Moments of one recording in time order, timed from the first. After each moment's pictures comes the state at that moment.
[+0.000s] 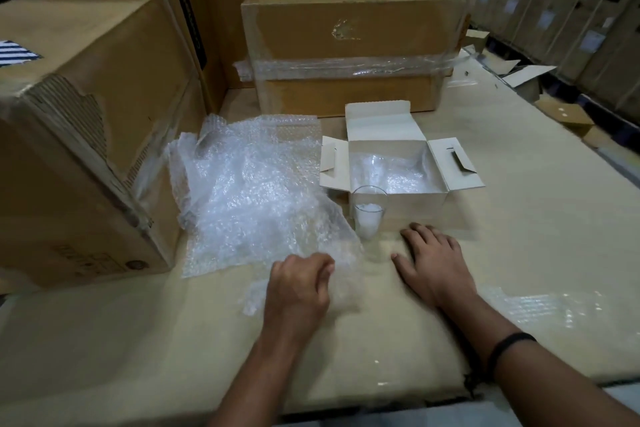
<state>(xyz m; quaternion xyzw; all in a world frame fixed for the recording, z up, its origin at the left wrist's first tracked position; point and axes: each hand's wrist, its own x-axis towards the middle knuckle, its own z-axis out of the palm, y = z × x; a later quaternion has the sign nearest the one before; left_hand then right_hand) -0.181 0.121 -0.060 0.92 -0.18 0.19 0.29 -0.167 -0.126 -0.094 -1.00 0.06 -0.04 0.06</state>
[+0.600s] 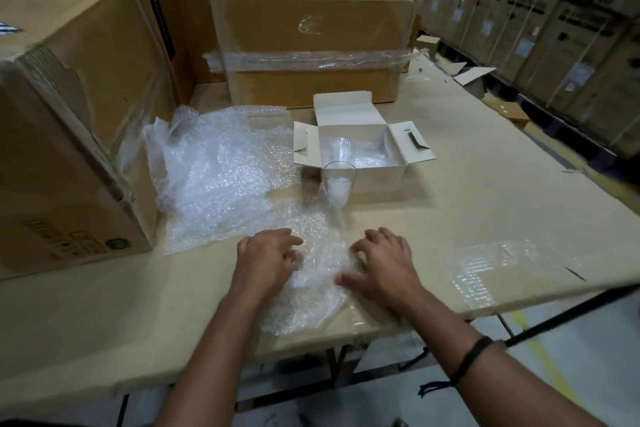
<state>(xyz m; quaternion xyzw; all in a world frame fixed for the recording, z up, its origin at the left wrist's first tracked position) -0.185 0.147 -0.056 0.95 -0.17 0.03 0.26 -0.242 -0.063 -0.065 -0.99 0.04 0.02 0.14</state>
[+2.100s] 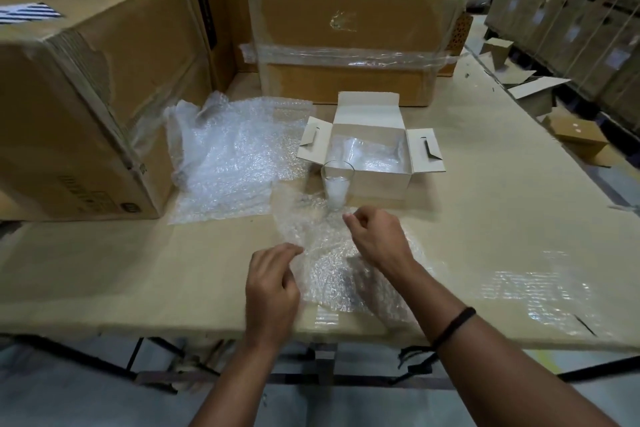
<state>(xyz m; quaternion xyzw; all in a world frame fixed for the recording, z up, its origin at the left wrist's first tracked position) -0.263 0.078 -0.076 0.87 -0.08 0.32 0.36 -0.197 -0.102 -0.038 -0.92 0.04 -0.03 0.38</state>
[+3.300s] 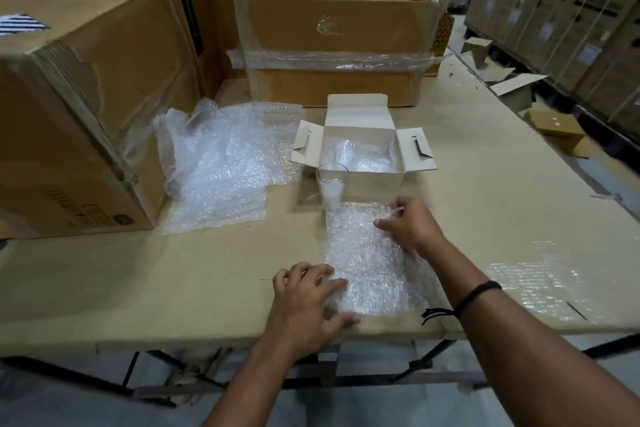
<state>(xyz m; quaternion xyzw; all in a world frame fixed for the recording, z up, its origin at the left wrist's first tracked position) -0.270 0.068 -0.089 0.96 -0.22 0.05 0.18 -0.173 -0.165 -0.046 -0.87 0.17 0.03 0.47</state>
